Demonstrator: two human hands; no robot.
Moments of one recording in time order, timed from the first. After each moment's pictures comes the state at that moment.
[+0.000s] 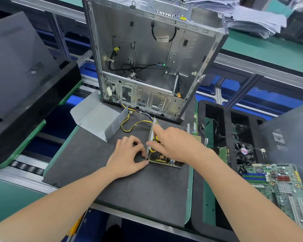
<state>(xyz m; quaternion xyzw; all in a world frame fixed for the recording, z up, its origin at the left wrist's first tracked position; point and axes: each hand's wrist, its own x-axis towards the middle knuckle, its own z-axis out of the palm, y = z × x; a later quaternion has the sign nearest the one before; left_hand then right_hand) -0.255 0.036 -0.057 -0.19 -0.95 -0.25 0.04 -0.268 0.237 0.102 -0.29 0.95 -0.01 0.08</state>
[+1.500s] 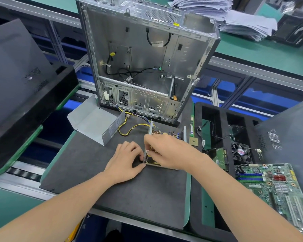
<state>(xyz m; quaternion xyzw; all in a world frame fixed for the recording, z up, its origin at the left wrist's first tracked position) -0.252 0.038 -0.055 -0.23 -0.94 -0.26 0.03 -0.259 0.235 0.107 -0.33 0.93 -0.09 0.16</state>
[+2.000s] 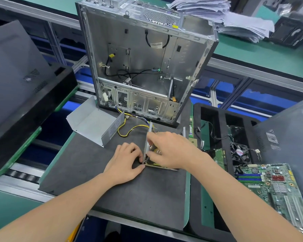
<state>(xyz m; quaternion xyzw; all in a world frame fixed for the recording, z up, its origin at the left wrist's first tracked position) -0.253 0.037 -0.057 -0.23 -0.94 -0.26 0.03 -0.262 0.240 0.104 -0.30 0.95 -0.05 0.10</state>
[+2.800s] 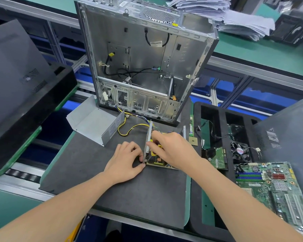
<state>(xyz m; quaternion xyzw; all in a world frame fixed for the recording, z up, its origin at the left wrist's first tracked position) -0.254 0.037 -0.059 -0.23 -0.94 -0.26 0.04 -0.257 0.245 0.084 -0.25 0.96 -0.12 0.03</state>
